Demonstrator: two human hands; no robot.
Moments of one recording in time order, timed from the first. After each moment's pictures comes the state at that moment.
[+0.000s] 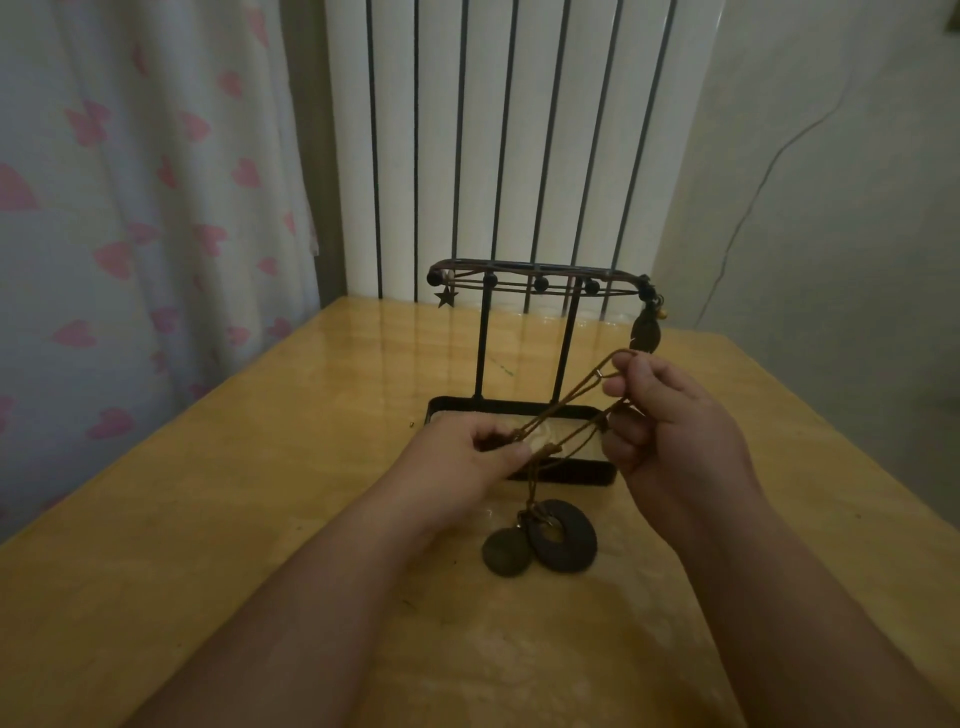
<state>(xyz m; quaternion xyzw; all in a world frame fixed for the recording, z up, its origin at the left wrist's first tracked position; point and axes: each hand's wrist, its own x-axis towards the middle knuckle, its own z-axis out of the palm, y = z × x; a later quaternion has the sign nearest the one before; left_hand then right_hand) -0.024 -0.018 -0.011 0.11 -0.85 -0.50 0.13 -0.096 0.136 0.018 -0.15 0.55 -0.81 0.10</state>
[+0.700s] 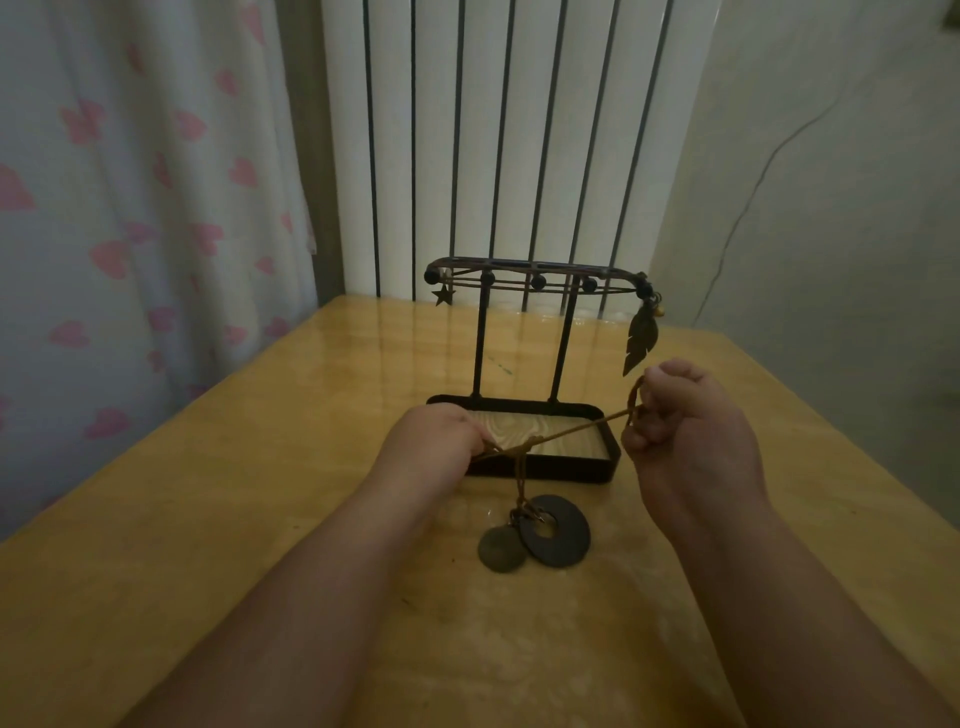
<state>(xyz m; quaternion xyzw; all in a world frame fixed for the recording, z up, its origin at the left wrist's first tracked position) -0.037 -0.034 -0.010 0.20 -0.81 -0.54 0.15 -0.103 0.140 0.012 -0.08 0.53 -0.84 0.04</state>
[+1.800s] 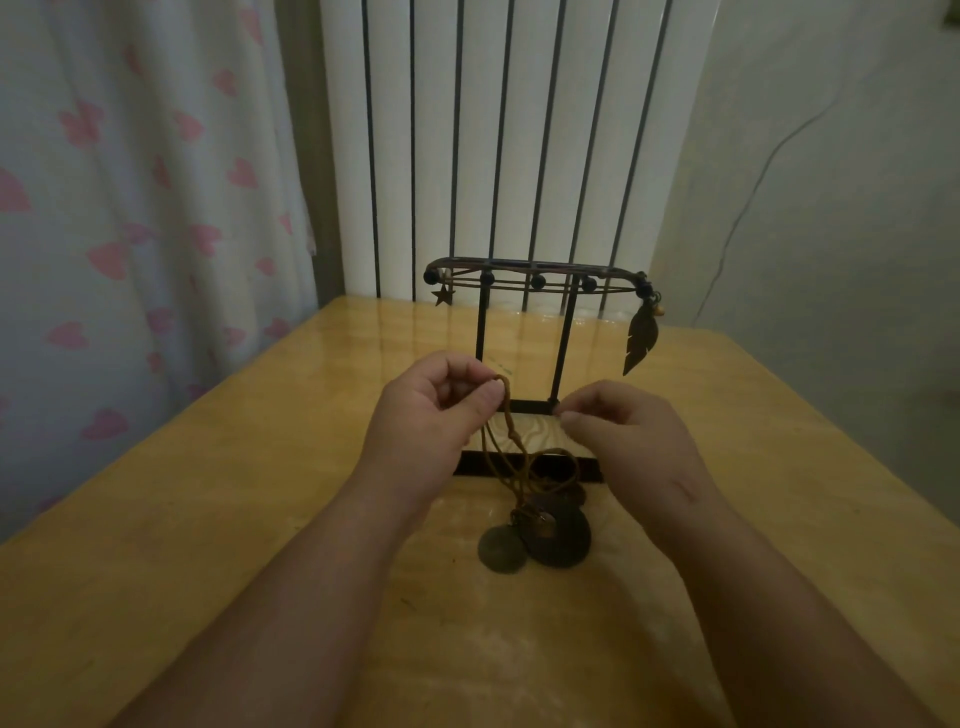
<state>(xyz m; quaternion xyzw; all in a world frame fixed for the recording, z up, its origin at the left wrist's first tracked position) -0.025 -0.029 -0.007 0.04 -0.72 -0.61 0.34 -0.093 0.131 0.010 -0.26 0.82 -0.50 -0.01</state>
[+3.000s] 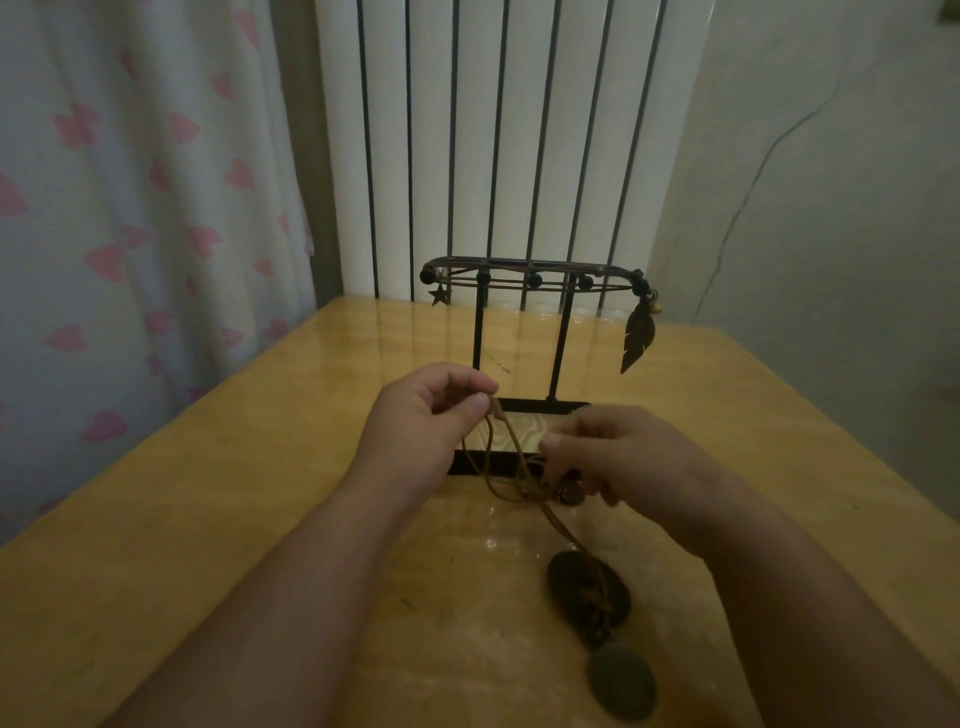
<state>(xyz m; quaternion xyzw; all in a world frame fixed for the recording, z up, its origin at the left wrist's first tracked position) -0.025 -0.032 -0.008 0.10 -0.76 -0.57 0.30 -0.092 0.141 0.019 -0.28 0.85 -0.42 0.16</state>
